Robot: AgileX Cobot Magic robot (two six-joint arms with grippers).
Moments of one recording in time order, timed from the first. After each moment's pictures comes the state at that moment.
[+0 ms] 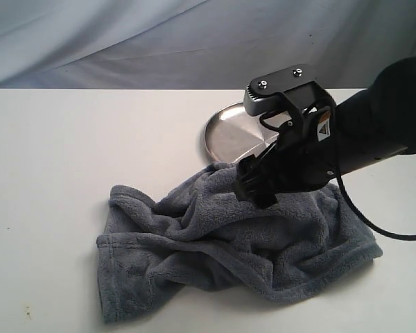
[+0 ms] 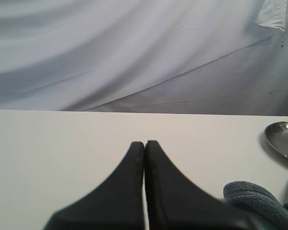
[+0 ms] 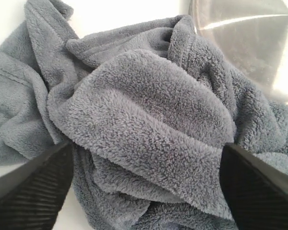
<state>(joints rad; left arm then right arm) -0.03 0.00 0.00 -0.04 0.15 0.01 0.59 1.49 -0.97 0.08 0.57 -0.01</state>
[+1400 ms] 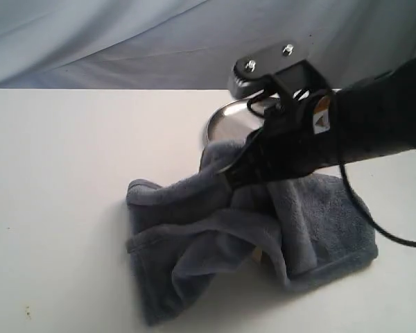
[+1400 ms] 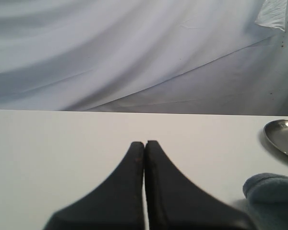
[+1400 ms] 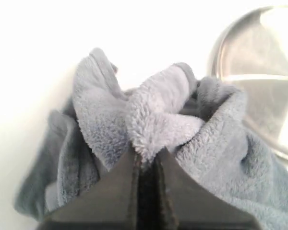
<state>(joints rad) -0.03 0.00 0.00 -0.04 0.15 0.01 0.67 1.39 -0.98 0.02 0.48 0.02</state>
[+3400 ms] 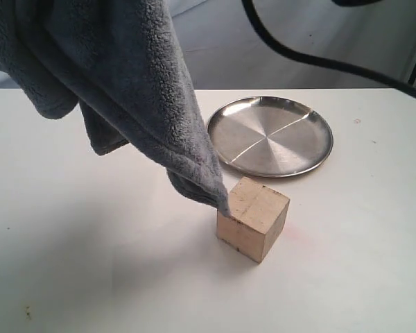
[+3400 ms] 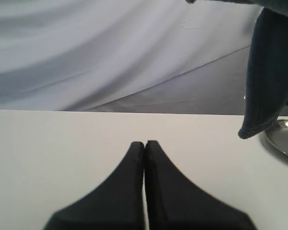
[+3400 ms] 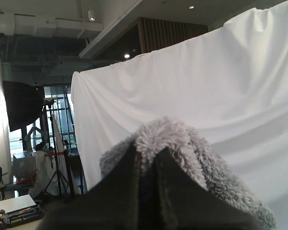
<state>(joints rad) -0.03 0.00 0.00 -0.04 0.15 0.01 0.91 1.56 -1.50 0.05 -0.37 0.09</state>
